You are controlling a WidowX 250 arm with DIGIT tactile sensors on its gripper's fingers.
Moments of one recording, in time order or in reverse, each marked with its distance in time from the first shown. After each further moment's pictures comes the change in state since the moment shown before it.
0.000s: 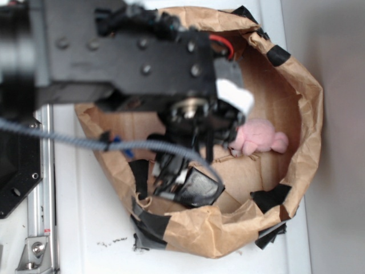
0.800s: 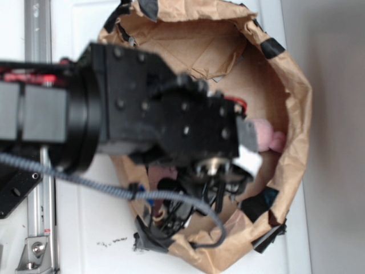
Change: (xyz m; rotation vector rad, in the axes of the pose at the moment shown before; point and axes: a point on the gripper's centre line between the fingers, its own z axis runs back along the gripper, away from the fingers) arm 0.019 -0.056 -0.021 -0.098 -0.009 -0.148
